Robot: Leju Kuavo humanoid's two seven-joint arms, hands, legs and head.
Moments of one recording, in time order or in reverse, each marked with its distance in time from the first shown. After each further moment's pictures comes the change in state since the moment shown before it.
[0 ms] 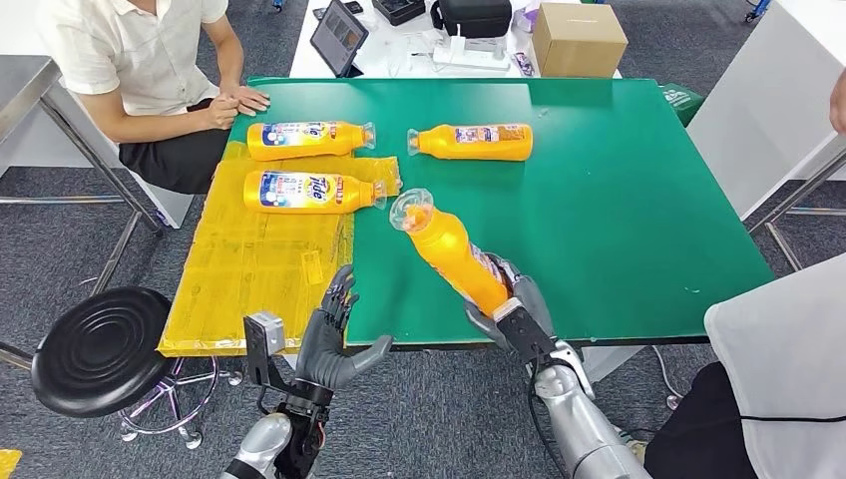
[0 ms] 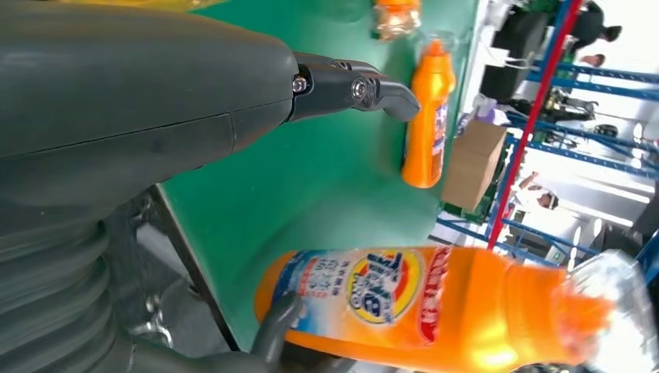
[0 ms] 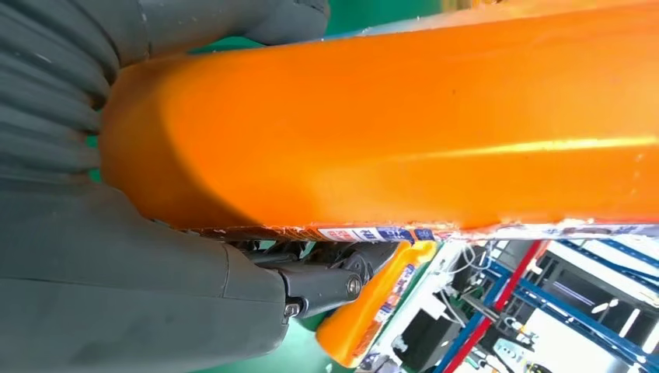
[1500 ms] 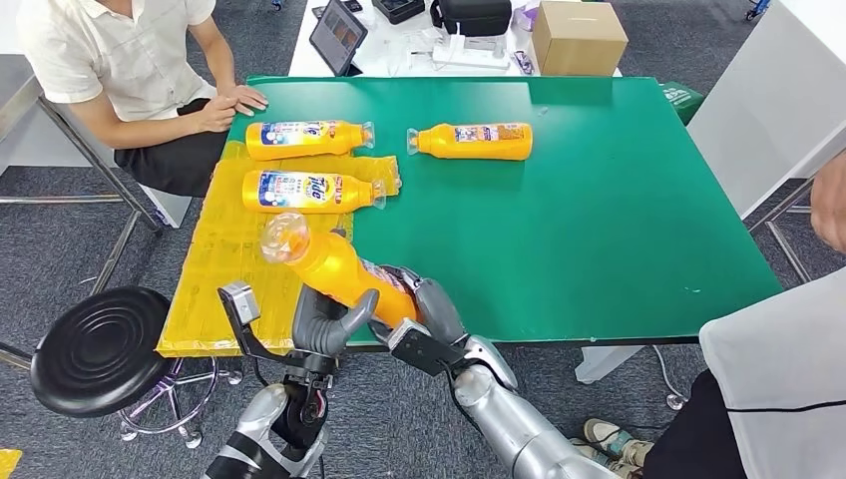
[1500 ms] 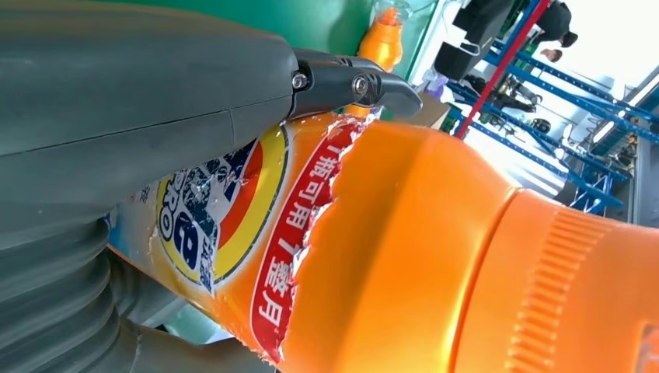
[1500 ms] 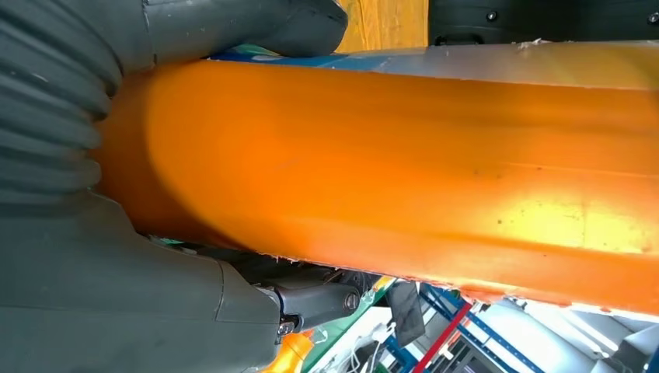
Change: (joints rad) left arm -0.085 -0.021 0.004 -0.031 0.287 -0.059 0.014; right arm -0.106 0.148 0.335 0.140 0.041 -0.070 0.004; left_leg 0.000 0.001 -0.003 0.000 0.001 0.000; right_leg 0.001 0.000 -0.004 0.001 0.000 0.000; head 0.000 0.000
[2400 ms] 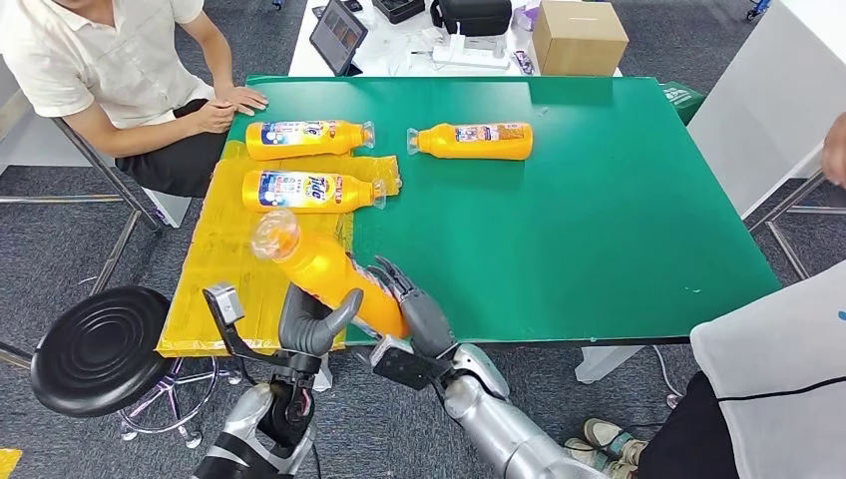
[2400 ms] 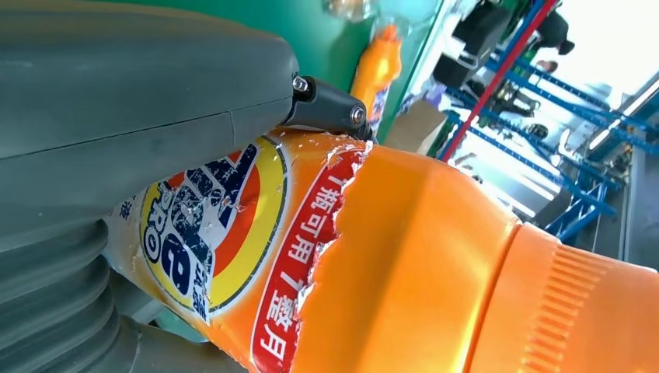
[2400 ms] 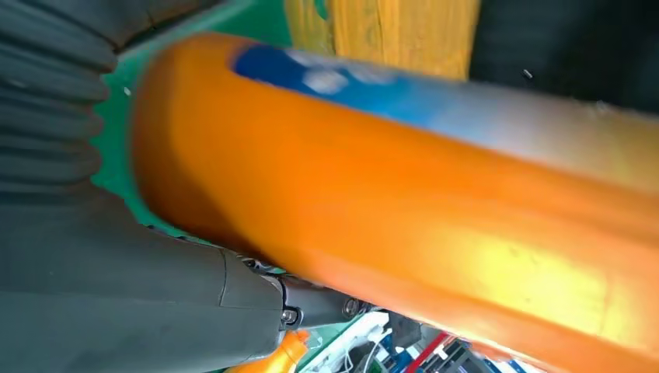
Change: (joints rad) left arm 0.016 0.020 0.066 -0.006 0.008 -0.051 0.019; right arm 0.007 0.027 0.033 0.062 0.047 -0.117 0.001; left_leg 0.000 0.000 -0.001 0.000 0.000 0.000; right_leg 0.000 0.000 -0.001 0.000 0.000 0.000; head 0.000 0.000
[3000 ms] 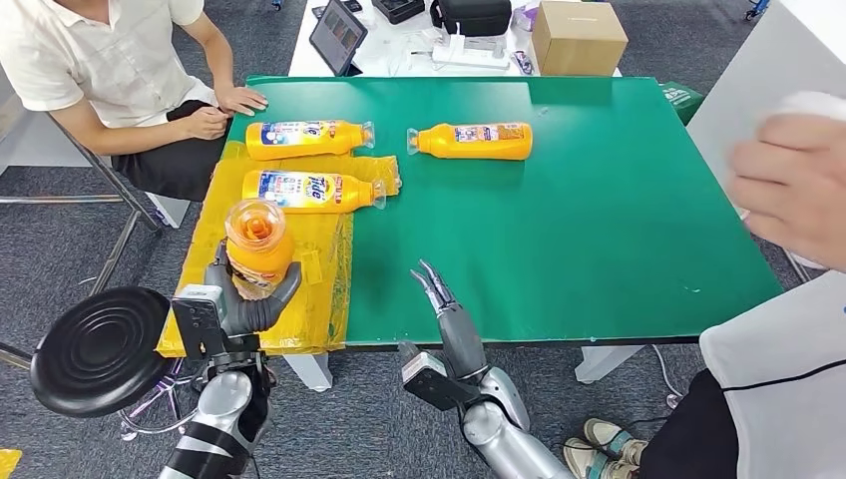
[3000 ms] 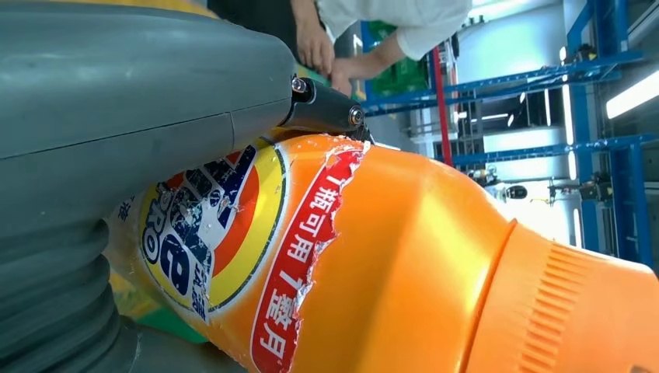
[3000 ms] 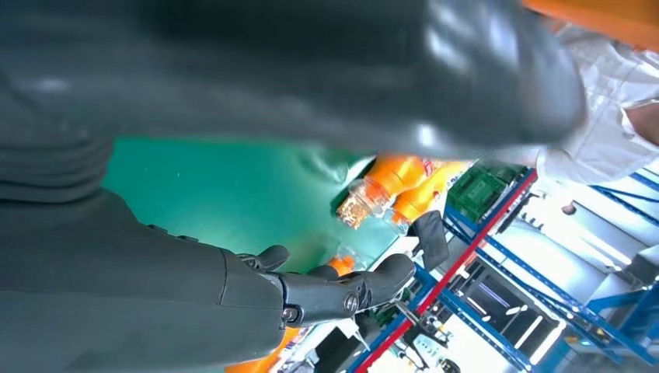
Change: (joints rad) left arm -0.019 0.052 0.116 -0.050 -0.575 0.550 -0.131; right arm 0.156 -0.085 -0.007 -0.215 -0.064 -0.152 -0.001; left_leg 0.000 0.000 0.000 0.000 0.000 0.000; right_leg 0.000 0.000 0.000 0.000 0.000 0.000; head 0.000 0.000
